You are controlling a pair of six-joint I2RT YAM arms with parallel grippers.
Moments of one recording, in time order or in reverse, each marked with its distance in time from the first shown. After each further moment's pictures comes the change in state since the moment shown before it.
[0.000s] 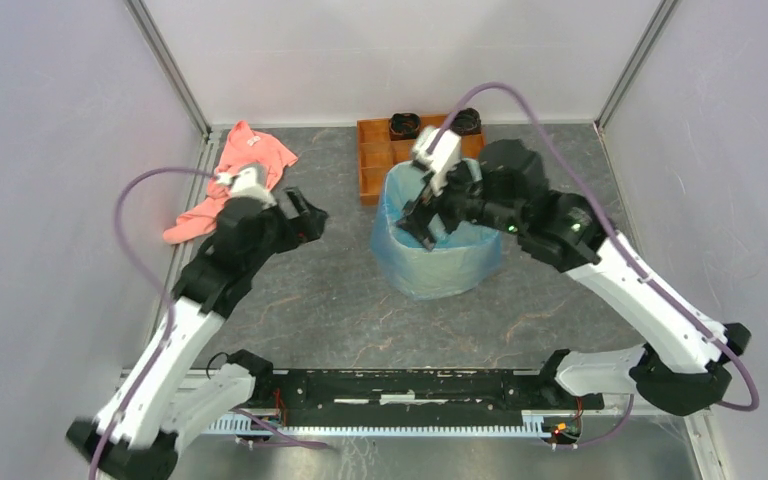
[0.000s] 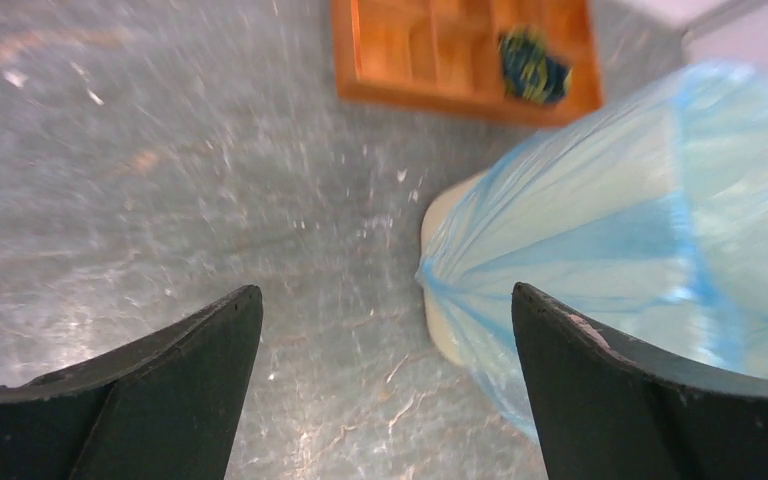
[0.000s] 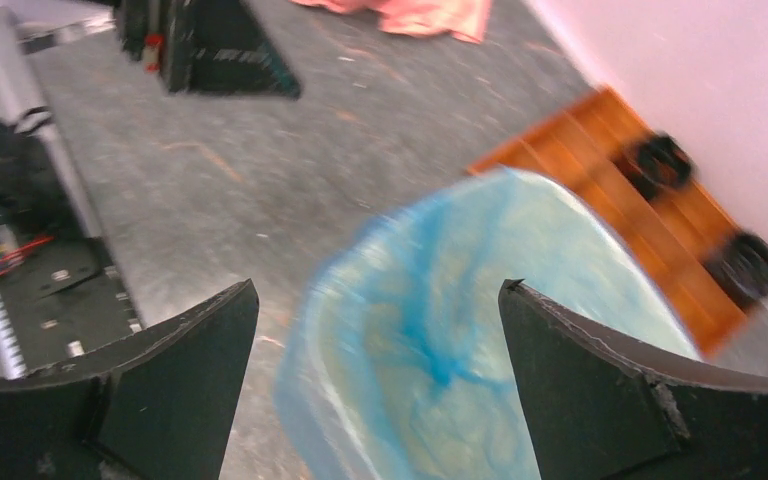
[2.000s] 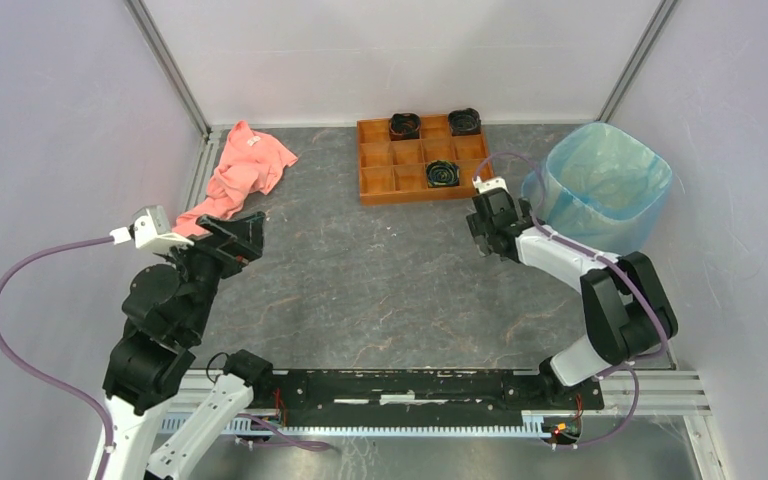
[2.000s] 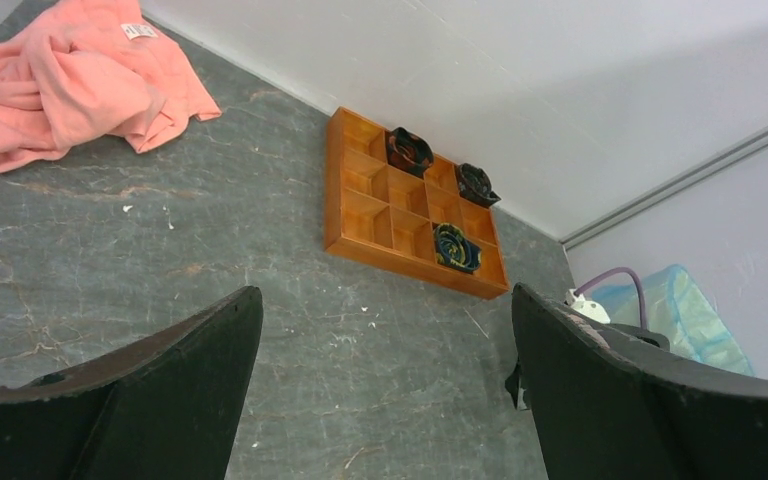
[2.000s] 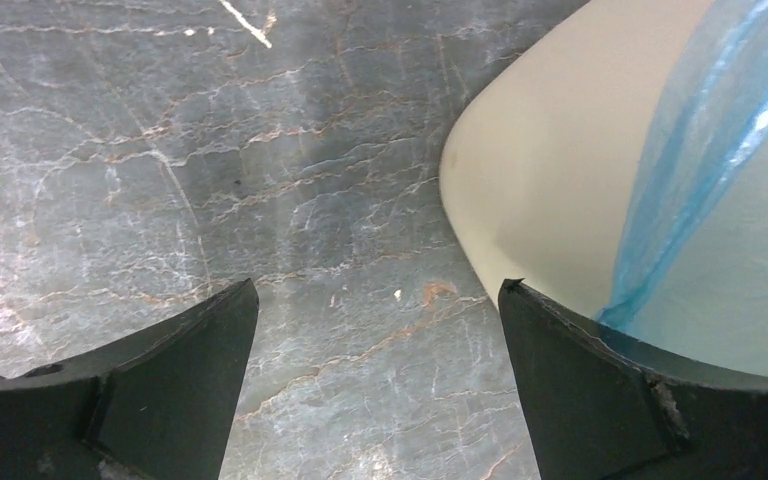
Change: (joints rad) left arm 0.000 -0.480 0.082 -0.113 -0.288 -0.062; right arm -0.392 0.299 -0.734 0.419 0.656 0.192
